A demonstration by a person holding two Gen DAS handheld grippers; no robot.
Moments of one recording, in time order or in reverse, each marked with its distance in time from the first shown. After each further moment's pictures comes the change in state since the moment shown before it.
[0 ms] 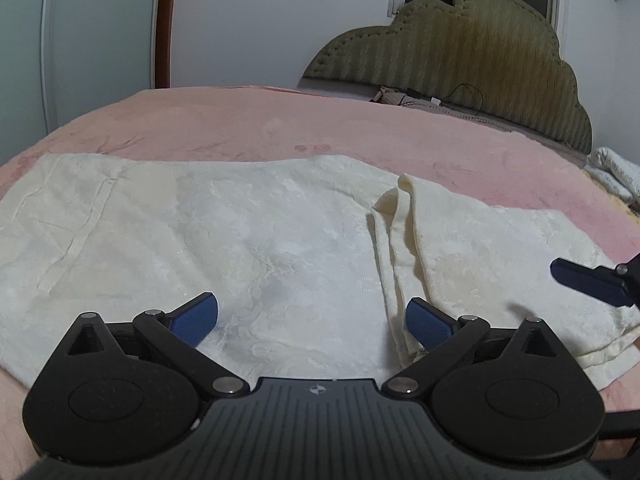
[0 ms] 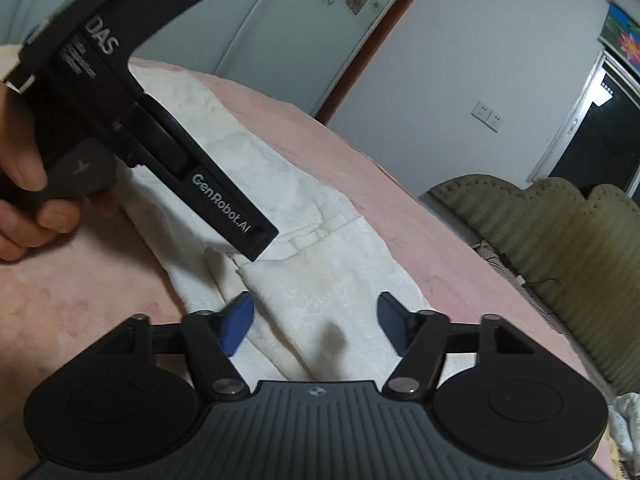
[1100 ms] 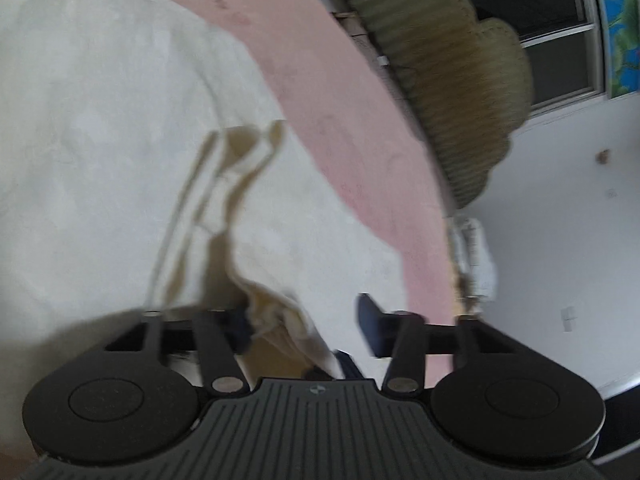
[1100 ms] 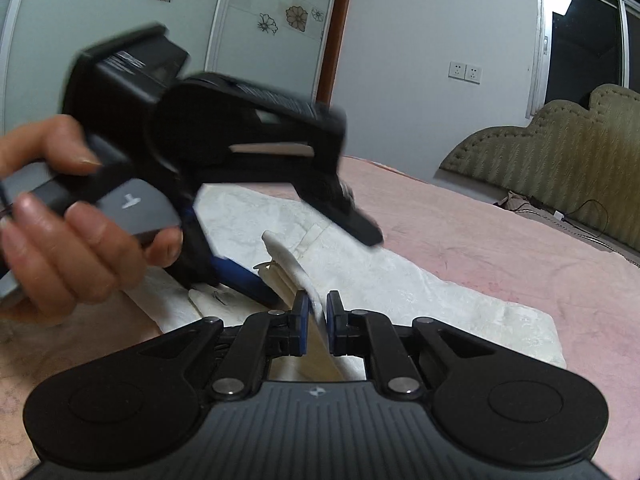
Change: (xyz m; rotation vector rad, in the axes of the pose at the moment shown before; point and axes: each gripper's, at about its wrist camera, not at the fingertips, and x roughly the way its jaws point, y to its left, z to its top) left arm 0.069 0.000 0.038 -0.618 0.385 -0.531; right arm -0.013 -0.067 -0.022 0.355 -0.069 0.190
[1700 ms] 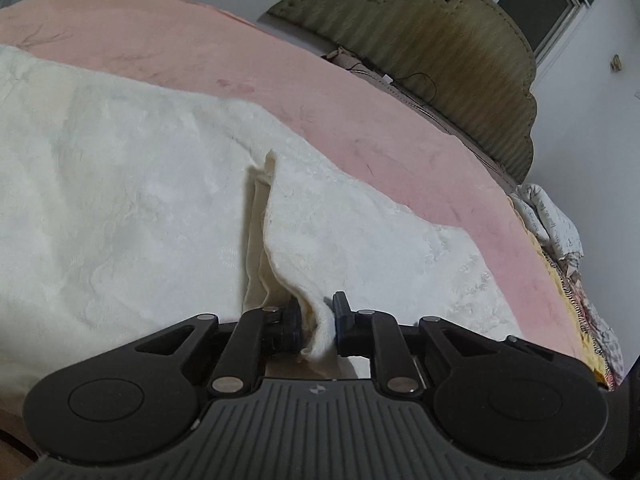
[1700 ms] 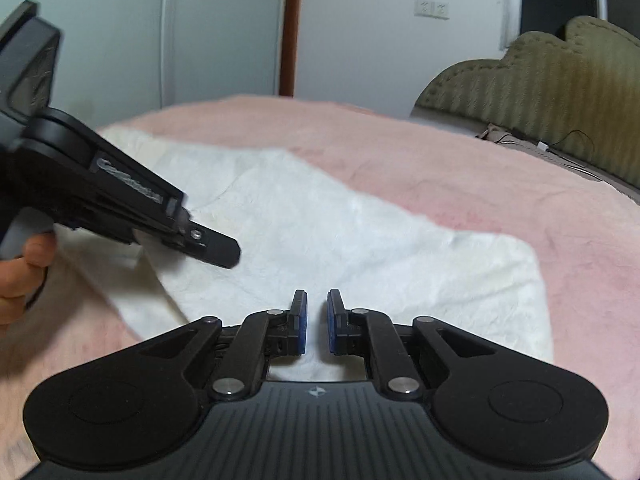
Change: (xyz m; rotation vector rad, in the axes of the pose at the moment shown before) left arm -0.029 -0.011 -0.045 0.357 -0.182 0.221; right arm 0.015 -0.030 -0.006 0.117 0.152 -0.067
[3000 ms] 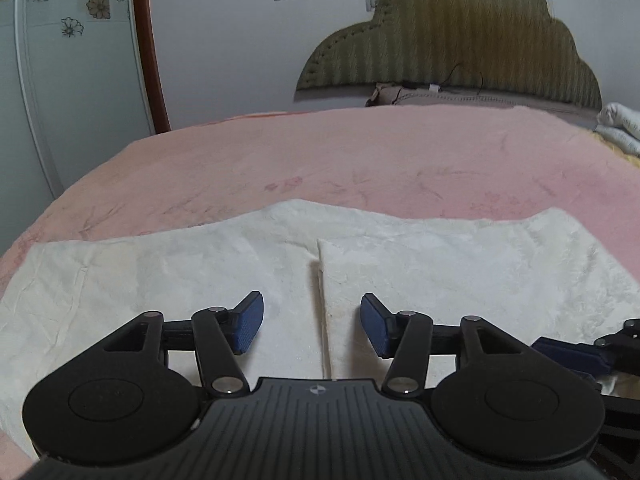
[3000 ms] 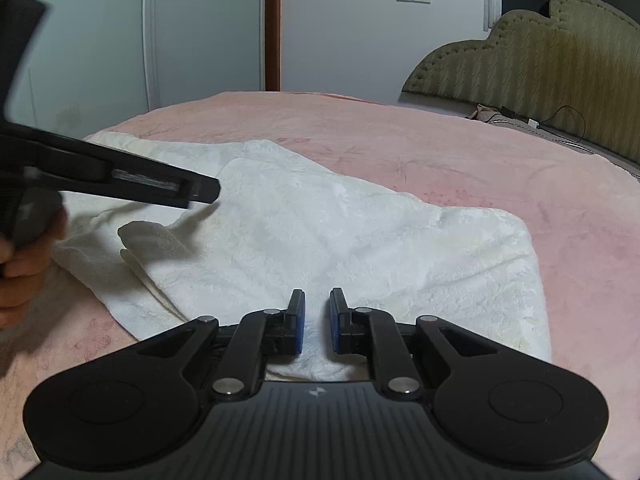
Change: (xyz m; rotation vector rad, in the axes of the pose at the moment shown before) left arm 0.010 -0.061 0.005 0.415 -0.171 0.443; right arm 0.008 -0.014 -0.007 0.076 0.024 0.006
